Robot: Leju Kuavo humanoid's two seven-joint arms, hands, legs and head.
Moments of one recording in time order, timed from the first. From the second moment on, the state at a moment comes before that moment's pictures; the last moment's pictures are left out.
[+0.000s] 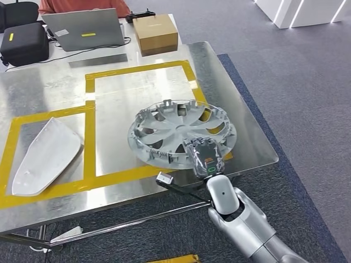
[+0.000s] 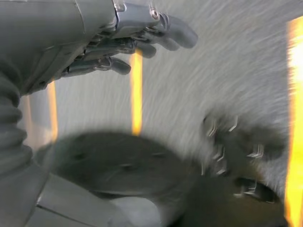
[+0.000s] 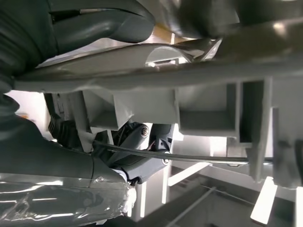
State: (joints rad) left arm -0.08 -0.23 1.19 -0.21 -0.77 0.24 -0.05; right arm -0.43 0.00 0.58 -1.19 1.56 -0.43 0.29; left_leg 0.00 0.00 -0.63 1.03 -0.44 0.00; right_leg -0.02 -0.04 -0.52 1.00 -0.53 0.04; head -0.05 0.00
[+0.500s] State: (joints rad) left arm -0.09 -0.24 1.37 -0.22 -0.88 0.13 0.04; right arm -0.62 0.05 0.41 -0.92 1.55 -0.39 0.23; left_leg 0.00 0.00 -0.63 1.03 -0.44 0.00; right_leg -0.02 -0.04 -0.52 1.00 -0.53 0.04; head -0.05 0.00
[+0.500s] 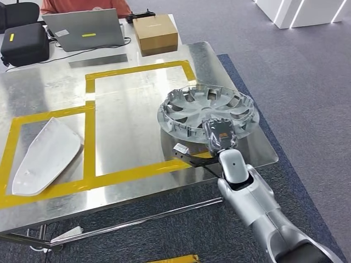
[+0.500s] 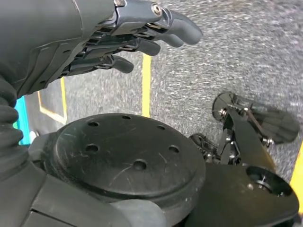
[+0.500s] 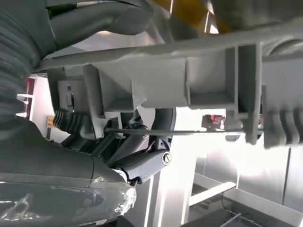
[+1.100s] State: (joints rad) left arm -0.09 -0.24 1.30 -0.22 -0.98 0.05 0.08; right arm -0.76 0.21 0.41 -0.67 1.55 -0.44 0.16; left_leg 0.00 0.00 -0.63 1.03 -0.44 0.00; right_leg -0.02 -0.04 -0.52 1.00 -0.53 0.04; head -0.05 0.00
